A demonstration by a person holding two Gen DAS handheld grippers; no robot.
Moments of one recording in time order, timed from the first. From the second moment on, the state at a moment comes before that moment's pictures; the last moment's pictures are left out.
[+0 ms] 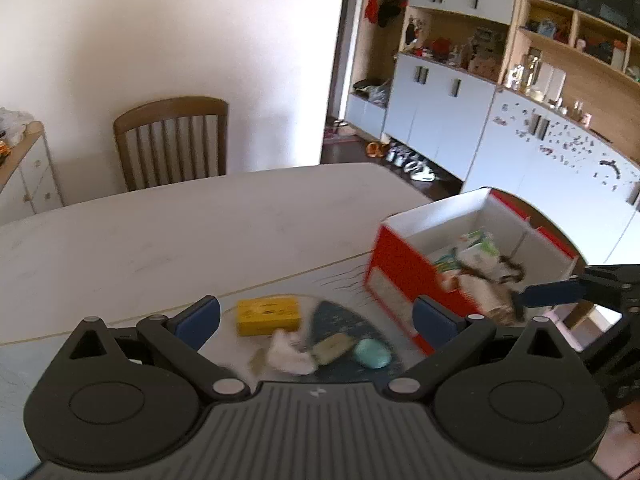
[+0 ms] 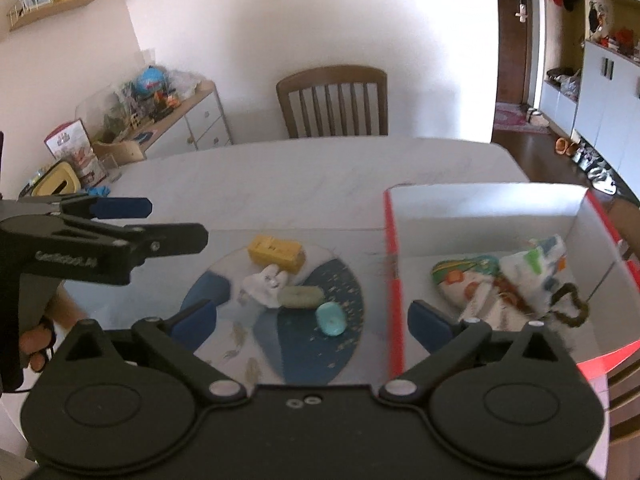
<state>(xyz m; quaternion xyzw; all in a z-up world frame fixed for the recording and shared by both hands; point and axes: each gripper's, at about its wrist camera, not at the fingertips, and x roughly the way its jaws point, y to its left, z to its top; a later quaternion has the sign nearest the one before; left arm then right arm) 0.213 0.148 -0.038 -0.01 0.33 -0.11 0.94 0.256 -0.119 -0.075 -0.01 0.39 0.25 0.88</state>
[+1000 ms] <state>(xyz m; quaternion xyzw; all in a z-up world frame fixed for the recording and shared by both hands) 0.276 0.177 -0.155 -0.01 0.43 -0.14 0.89 0.266 -0.043 -0.157 -0.12 0.41 0.20 0.88</state>
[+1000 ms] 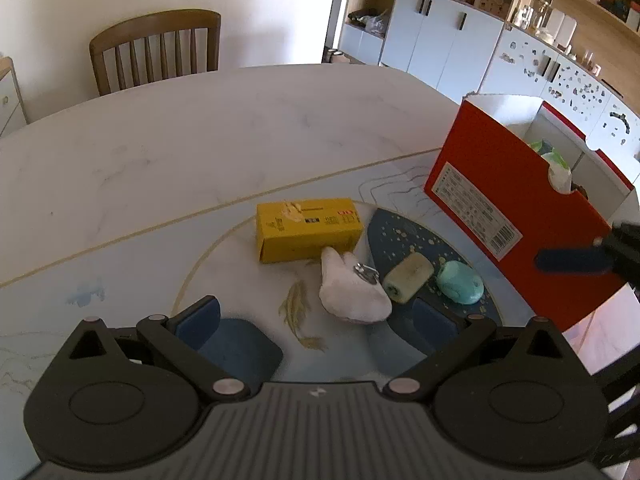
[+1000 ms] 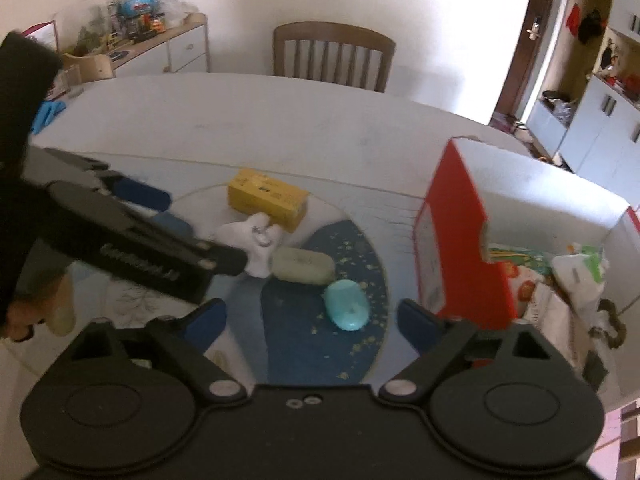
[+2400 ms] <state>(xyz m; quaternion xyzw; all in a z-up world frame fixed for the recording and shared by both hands) 0.289 0.170 -0.162 -0.07 0.46 -0.15 0.87 0.303 -0.055 -0.190 -0.05 0.43 0.16 0.89</state>
